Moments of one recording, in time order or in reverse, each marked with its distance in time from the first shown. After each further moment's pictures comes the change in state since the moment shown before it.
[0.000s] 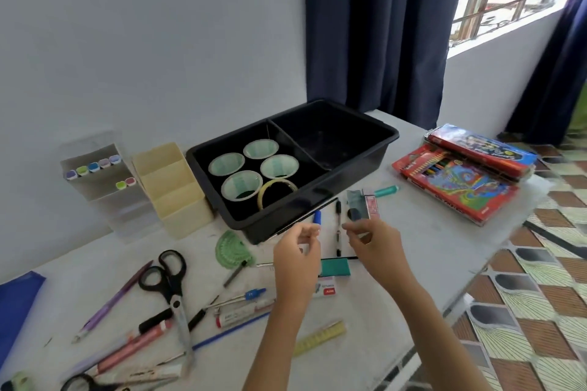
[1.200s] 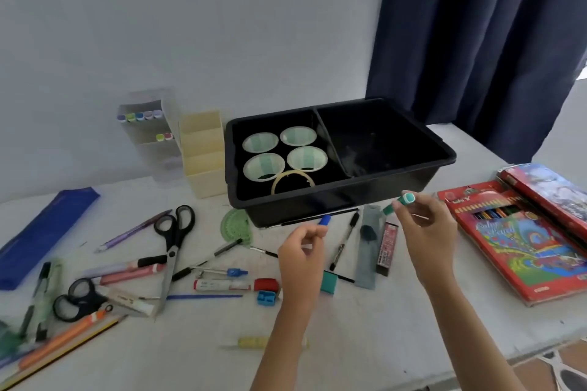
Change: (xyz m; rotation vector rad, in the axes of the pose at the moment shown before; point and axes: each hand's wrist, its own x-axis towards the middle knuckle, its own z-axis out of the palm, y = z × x) left_hand 0.003 0.004 0.065 -0.054 0.372 -0.129; right_hand 0.099 0.052 -0.044 0.444 0.160 -0.225
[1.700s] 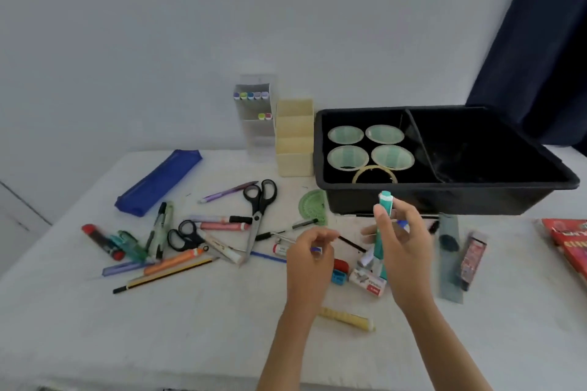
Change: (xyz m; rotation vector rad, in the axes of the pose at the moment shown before) left_hand -0.025 -0.009 -0.096 0.043 0.141 -0.067; right_hand -0.097 -0.068 0.086 0.330 -0.394 0.088
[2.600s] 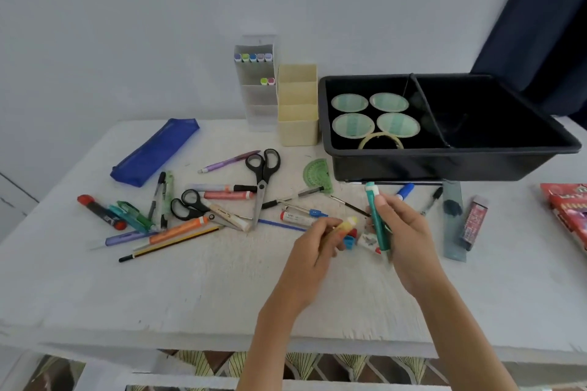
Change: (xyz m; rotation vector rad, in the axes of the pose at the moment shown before) left_hand -0.033 -0.017 -0.045 0.009 -0.418 0.067; right_hand -0.035 0.005 -0.001 0.048 -0.192 0.342
